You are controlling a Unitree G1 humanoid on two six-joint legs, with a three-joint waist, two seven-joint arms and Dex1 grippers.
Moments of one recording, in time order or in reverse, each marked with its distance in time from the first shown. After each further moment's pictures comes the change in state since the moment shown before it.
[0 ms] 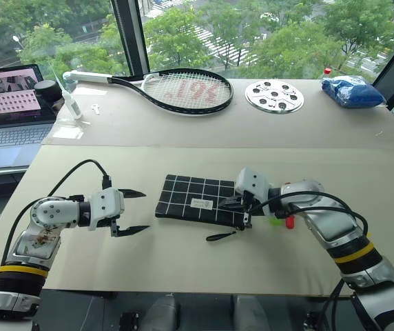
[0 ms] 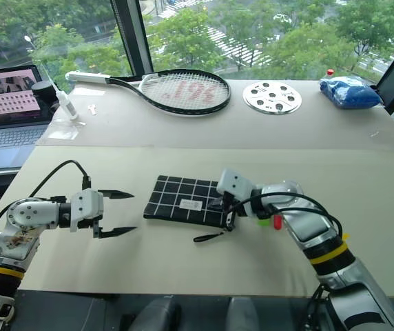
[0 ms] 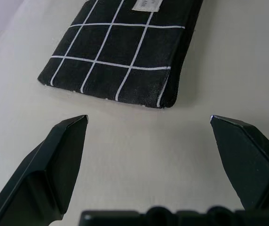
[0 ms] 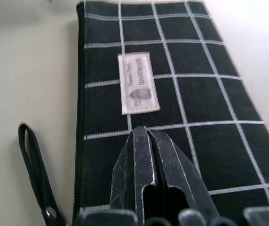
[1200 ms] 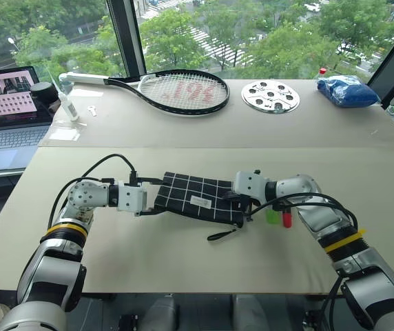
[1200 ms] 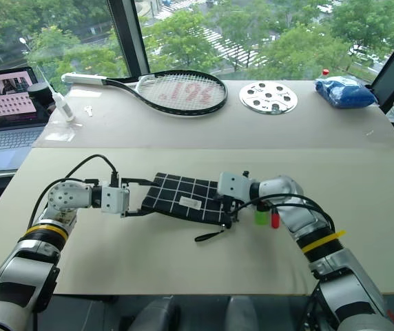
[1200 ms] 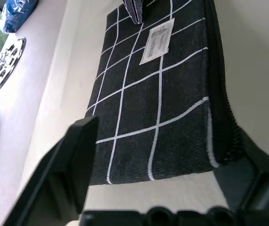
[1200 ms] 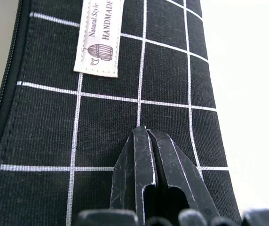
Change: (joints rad) left arm -0.425 -0.224 -0.129 0.745 0.116 -0.778 -0.026; right arm -0.067 0.071 -0.036 0.202 -0.174 -0.255 -0.026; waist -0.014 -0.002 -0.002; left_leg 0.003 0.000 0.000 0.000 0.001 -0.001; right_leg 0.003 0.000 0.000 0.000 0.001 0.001
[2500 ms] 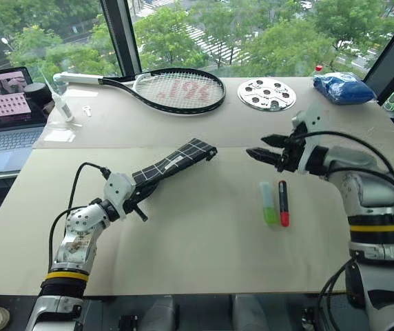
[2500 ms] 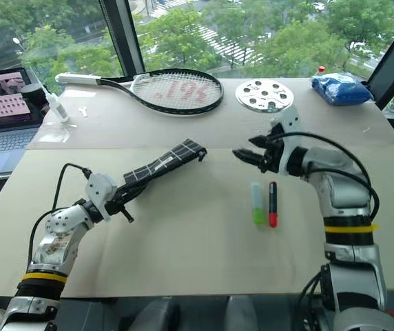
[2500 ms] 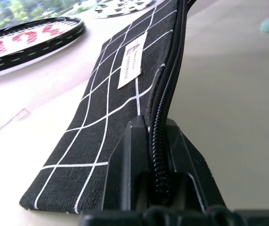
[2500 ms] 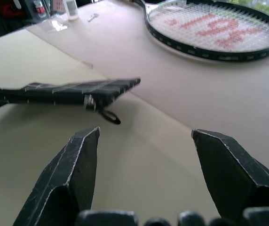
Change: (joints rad) left arm 0.448 -0.111 0.213 -0.771 -0.199 0.931 0.501; right arm -0.003 0.055 -0.426 -0.141 0.391 0.585 -0.172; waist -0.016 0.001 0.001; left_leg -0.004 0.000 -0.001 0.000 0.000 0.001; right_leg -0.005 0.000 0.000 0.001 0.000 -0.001
